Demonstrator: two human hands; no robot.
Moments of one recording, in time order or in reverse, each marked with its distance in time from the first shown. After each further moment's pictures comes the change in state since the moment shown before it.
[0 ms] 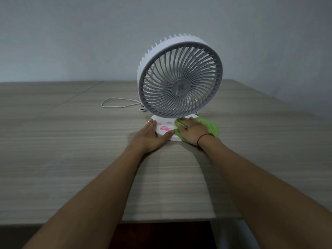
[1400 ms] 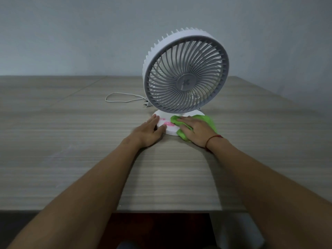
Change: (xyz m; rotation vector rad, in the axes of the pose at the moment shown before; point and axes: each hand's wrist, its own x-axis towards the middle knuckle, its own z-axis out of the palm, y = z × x) left_hand -0.003 -0.019 -0.008 0.114 -0.066 0.037; right_hand -0.026 0.004 0.004 0.143 0.125 -0.205
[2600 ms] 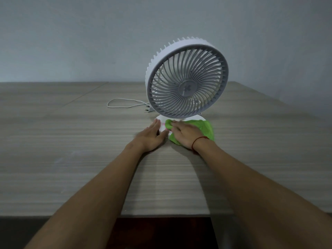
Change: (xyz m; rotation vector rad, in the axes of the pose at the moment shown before) left_hand 0.000 0.004 0.000 -0.037 -0.027 -0.019; right_hand 0.018 -0.037 0.009 -0.061 -0.112 0.128
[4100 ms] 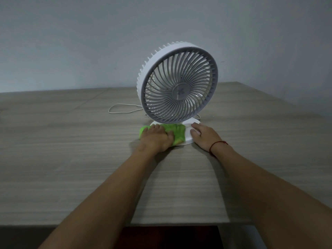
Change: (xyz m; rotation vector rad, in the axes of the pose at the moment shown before) left_hand 0.003 0.050 -0.009 0.383 0.088 -0.139; right_hand -0.010 0.056 -0.015 0.216 0.166 0.118
